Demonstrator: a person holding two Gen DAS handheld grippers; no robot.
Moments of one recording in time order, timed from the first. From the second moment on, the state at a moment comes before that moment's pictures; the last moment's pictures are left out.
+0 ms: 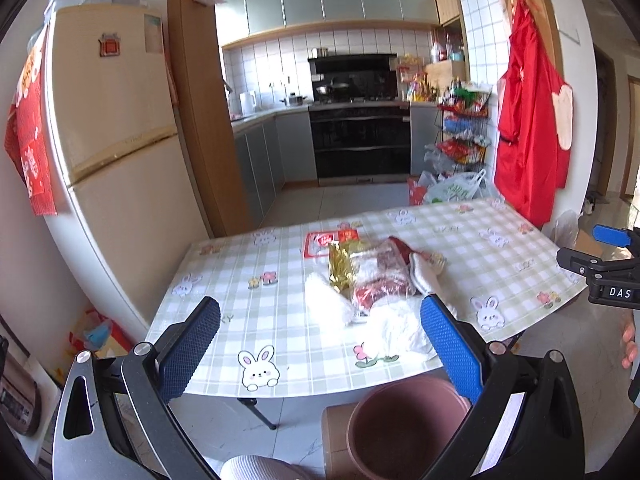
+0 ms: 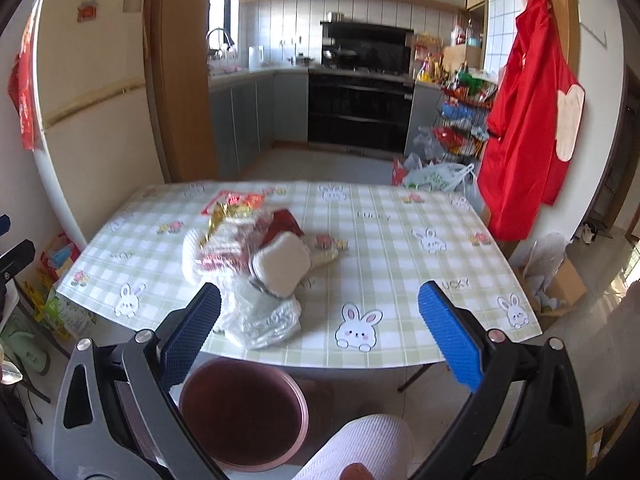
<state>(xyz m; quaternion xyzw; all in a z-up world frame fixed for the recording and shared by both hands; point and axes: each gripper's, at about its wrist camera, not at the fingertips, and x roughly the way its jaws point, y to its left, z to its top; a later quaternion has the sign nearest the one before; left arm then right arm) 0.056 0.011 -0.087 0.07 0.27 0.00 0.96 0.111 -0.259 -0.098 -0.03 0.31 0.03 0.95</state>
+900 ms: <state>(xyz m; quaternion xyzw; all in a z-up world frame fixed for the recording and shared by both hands) 0.180 0.019 -0.237 0.00 0.39 -0.07 0.92 0.213 -0.240 -0.225 -0.02 0.40 0.08 0.91</state>
